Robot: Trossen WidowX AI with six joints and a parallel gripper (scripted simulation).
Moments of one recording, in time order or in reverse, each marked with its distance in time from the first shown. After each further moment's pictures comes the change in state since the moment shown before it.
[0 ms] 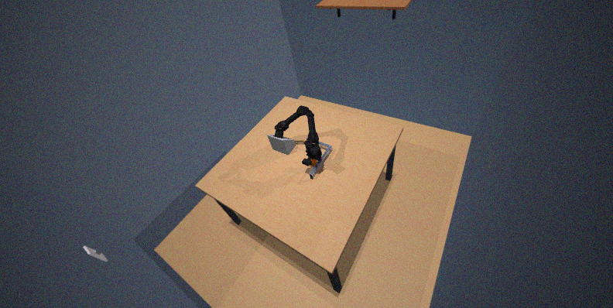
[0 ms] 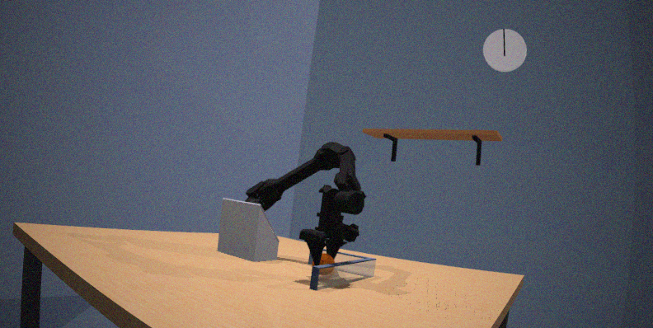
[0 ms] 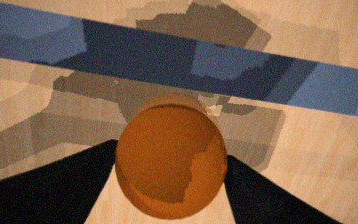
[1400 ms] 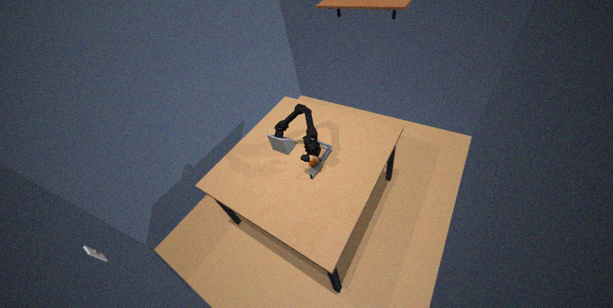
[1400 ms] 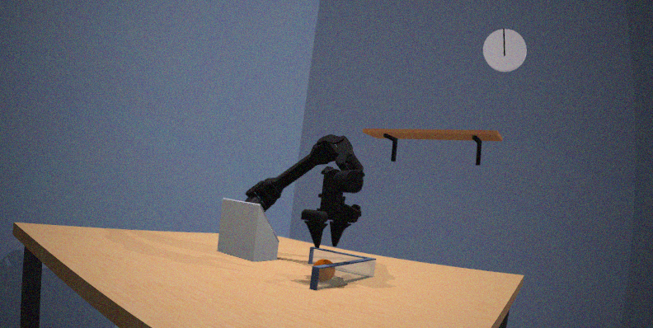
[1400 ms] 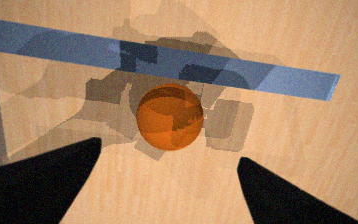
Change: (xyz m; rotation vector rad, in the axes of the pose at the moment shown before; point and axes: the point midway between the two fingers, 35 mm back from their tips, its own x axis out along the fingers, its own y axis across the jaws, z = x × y) arm -0.052 -0.005 0.001 0.023 -0.015 0.004
